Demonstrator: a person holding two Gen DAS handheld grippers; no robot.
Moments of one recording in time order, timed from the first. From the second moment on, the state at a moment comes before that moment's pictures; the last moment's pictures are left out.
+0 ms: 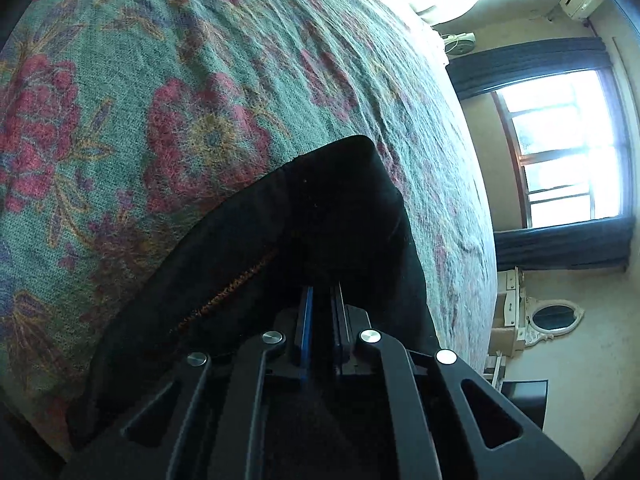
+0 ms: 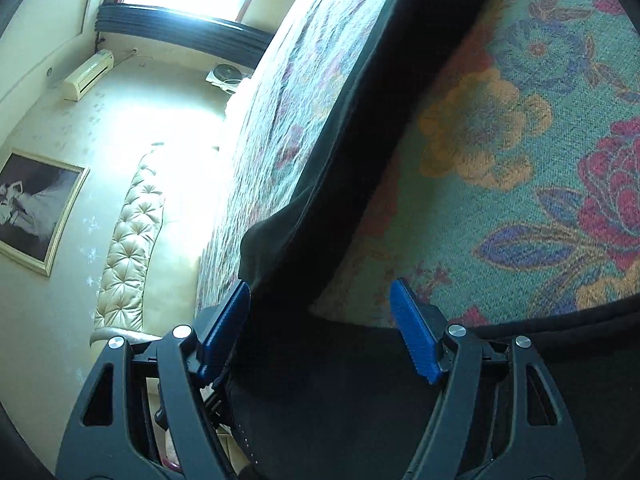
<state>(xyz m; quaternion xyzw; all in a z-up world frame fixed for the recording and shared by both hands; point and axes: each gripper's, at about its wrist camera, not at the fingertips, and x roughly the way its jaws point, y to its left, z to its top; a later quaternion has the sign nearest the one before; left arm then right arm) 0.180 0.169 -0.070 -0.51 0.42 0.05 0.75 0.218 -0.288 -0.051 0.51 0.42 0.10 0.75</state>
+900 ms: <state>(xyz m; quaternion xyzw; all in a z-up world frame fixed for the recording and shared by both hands) 0.117 0.170 -0.065 -0.66 0.32 0.00 0.68 0.277 -0.292 -0.066 0.56 0.40 0.08 0.72</state>
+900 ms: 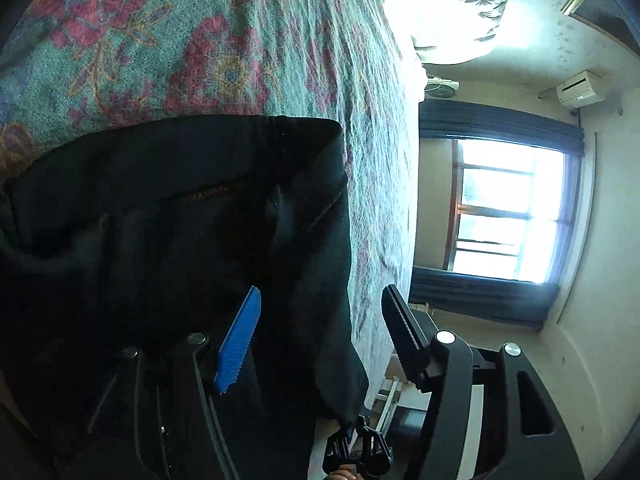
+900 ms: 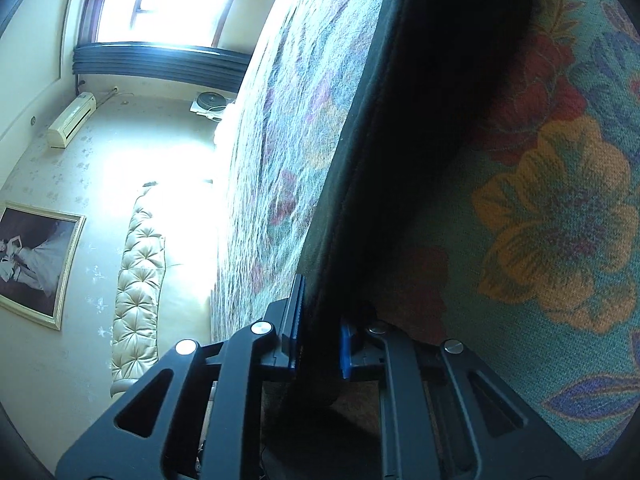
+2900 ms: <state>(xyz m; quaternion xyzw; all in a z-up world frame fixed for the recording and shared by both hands) 0.049 0.221 -0.059 -0.59 0.36 -0.07 0.72 0.054 -0.244 -0.010 0.54 0.40 0.11 0.73</state>
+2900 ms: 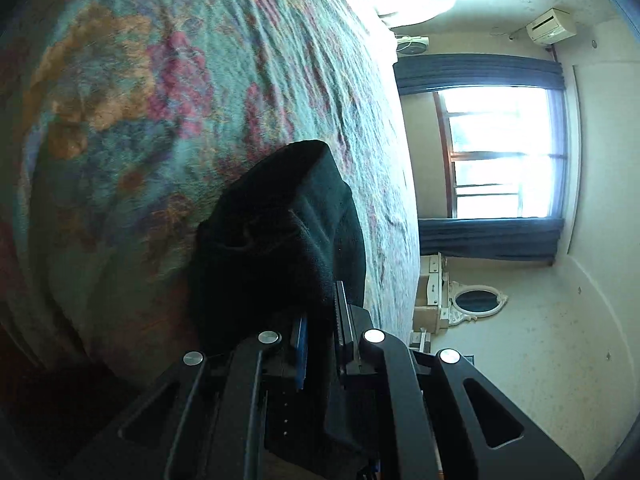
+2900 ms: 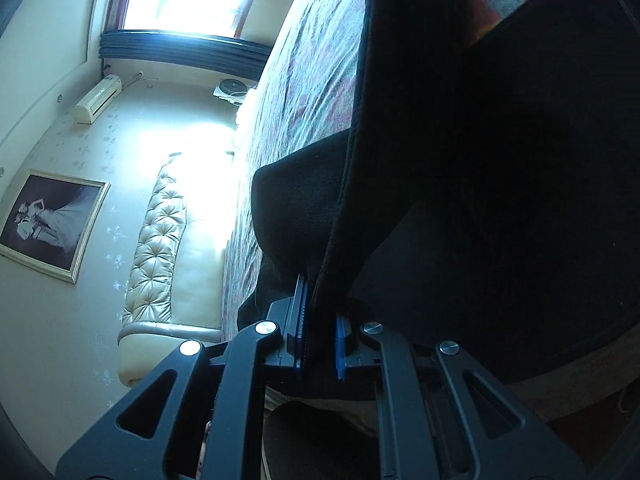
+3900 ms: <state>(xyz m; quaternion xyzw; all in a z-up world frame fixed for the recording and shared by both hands) 0.045 0.110 0.015 -0.29 0.38 -0.10 0.87 0.215 -0.444 0.064 0.38 0.36 -0.10 0.84</state>
